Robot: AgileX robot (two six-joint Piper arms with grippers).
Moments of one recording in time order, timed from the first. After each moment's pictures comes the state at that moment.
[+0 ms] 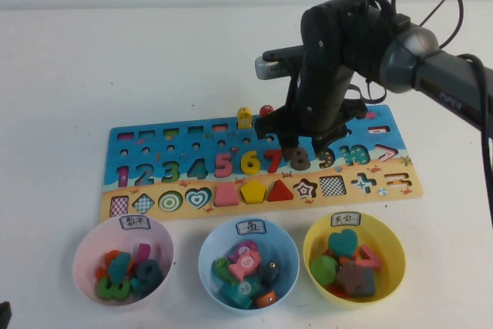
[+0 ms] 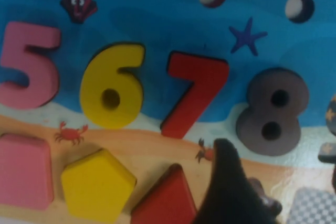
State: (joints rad) right arm 0.57 2.21 -1.98 0.01 1.18 0.31; left arm -0.17 -0.01 0.03 0.04 0.37 -0.01
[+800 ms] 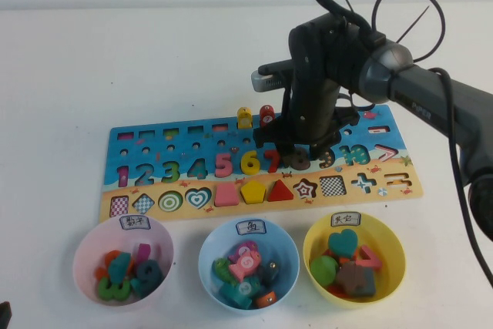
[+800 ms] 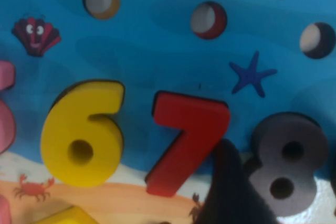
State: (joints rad) right arm 0.57 2.33 -2.08 -0.03 1.20 0.31; left arm -0.17 -0.01 0.03 0.04 0.37 -0.01
